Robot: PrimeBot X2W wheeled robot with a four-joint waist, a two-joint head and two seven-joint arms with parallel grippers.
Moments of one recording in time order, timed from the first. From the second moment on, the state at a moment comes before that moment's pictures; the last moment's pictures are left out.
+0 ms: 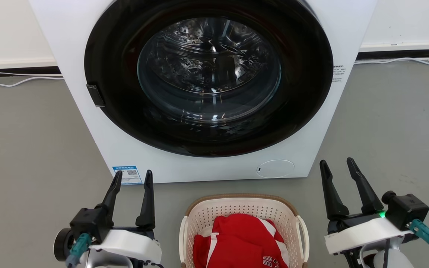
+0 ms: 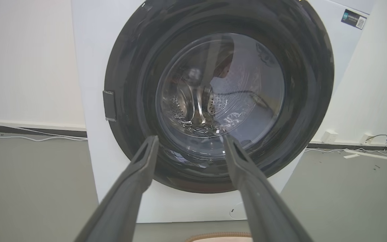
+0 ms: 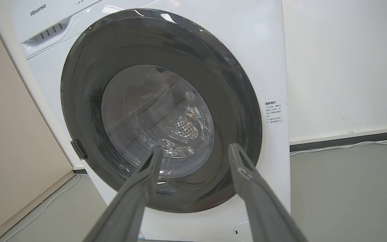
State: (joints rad) left arm -0.03 0.04 -0.13 0.09 -0.25 0.03 -0.23; right arm -0.09 -0.08 0.06 0.17 0.30 0.12 -0.22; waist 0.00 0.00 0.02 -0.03
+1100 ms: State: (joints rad) left arm -0.03 0.04 -0.15 0.07 -0.16 0.04 -0.26; right arm -0.09 -0.08 0.07 0.18 0.20 0.12 -0.25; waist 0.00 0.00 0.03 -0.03
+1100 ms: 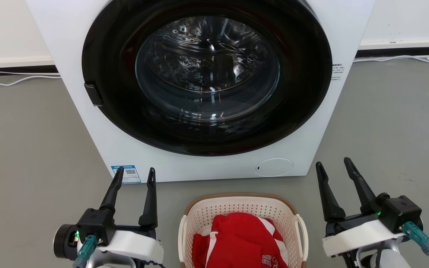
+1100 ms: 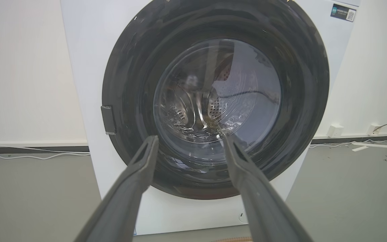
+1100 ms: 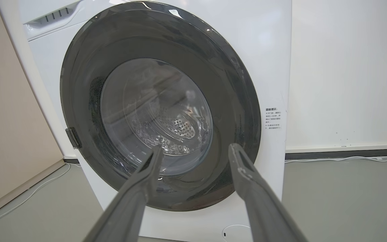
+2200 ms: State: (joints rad) left arm -0.14 0.04 -0.17 0.20 -0.23 0.05 -0.26; right arm -0.17 -0.12 0.08 0.17 0.24 0.12 -0.25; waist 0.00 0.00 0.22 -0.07
